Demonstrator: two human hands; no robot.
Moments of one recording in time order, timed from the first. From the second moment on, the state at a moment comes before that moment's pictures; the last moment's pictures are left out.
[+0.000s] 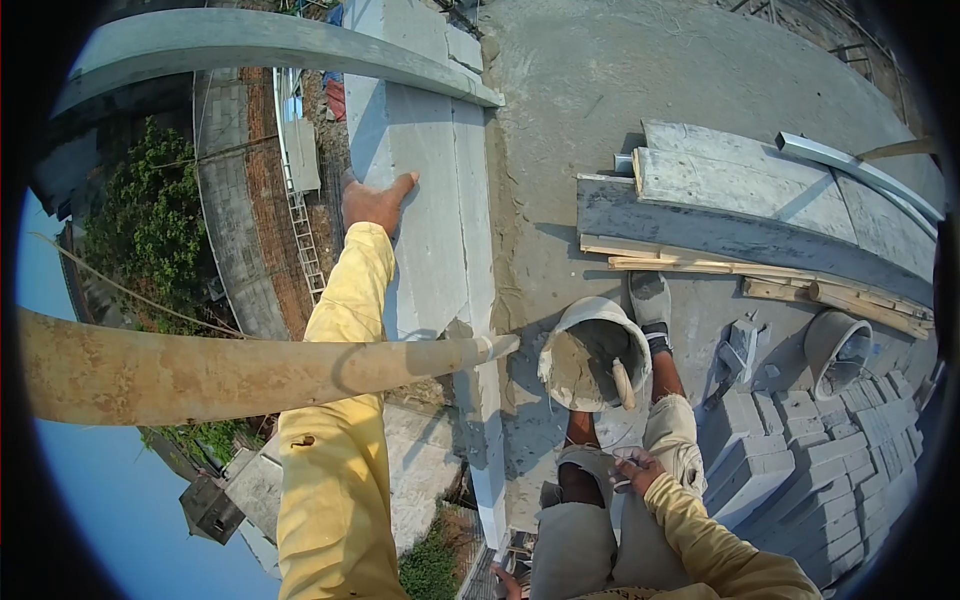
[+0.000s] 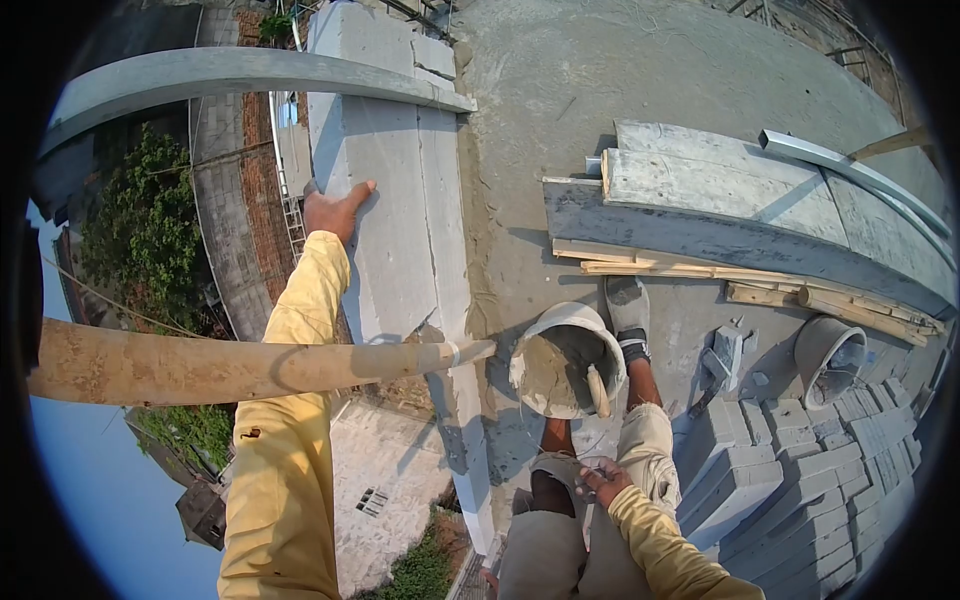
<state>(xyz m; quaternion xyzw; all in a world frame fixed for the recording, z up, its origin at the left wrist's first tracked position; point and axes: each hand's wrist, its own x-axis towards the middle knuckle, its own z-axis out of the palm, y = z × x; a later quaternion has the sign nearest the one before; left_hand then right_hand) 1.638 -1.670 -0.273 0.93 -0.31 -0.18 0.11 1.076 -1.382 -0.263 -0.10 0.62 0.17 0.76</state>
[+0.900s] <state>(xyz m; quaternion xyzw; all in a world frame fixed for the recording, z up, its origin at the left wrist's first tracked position) 1.642 -1.642 -0.273 0.92 -0.31 -0.22 0.06 1.091 -1.412 -0.246 -0.02 0.63 0.18 0.76</state>
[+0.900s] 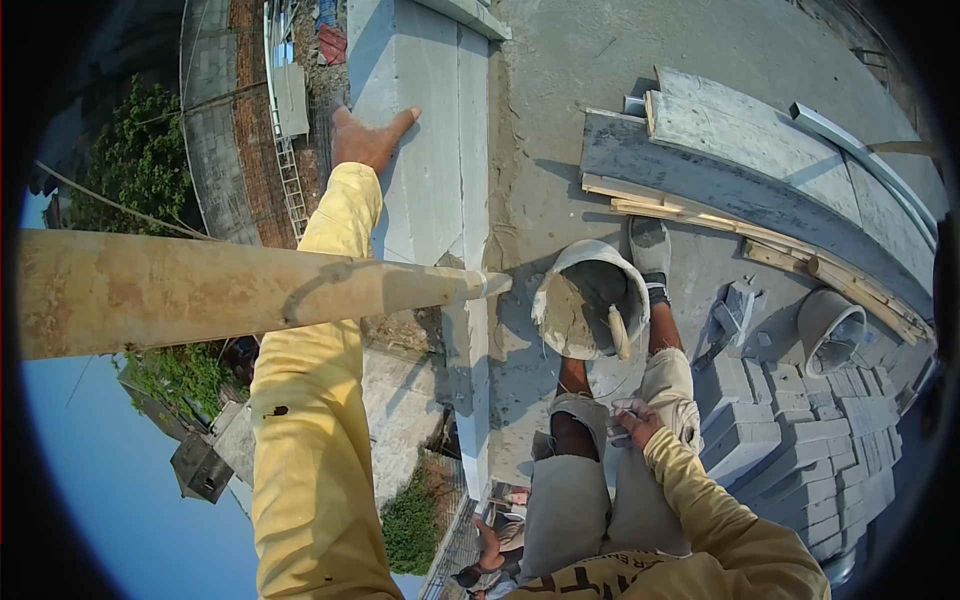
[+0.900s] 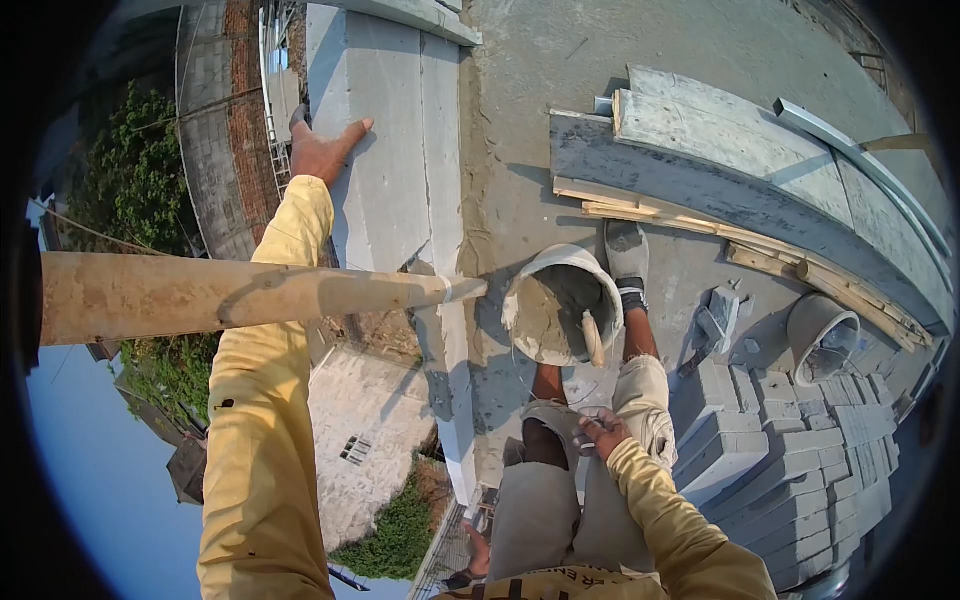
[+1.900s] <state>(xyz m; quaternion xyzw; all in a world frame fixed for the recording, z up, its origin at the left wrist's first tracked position) 1.610 -1.523 -0.278 0.84 -0.36 -0.31 0.24 1.092 -1.395 -0.256 -0.05 0.64 0.21 0.73</state>
